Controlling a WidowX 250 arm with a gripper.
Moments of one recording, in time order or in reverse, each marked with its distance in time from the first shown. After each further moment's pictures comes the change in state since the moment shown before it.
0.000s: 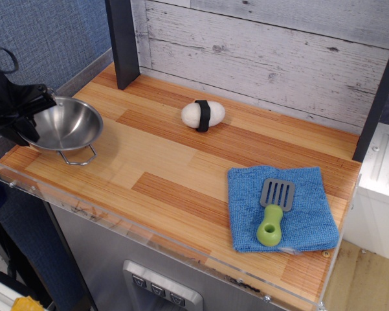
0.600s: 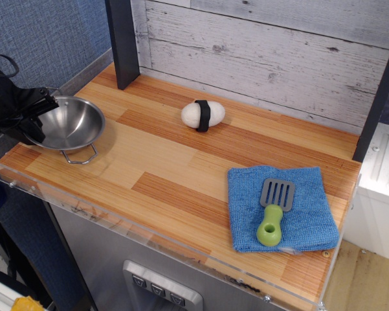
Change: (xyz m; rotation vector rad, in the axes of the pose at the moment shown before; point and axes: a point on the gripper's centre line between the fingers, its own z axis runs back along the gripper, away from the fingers) arm 0.010 0.005 -0.019 -0.045 -0.003 -0.018
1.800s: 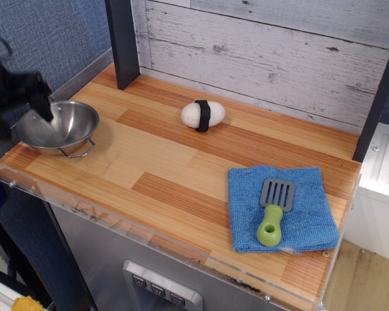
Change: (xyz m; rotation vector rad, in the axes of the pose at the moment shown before) arm 0.010 -0.010 0.034 0.001 0.007 0.005
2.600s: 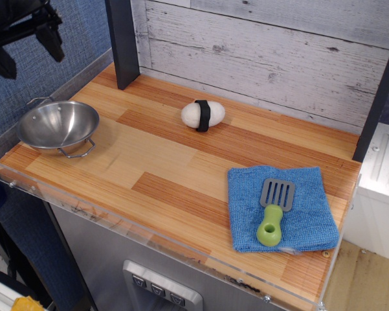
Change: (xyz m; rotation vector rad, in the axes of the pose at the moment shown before) arm 0.009 -0.055 0.070 -0.051 -0.036 -0.117
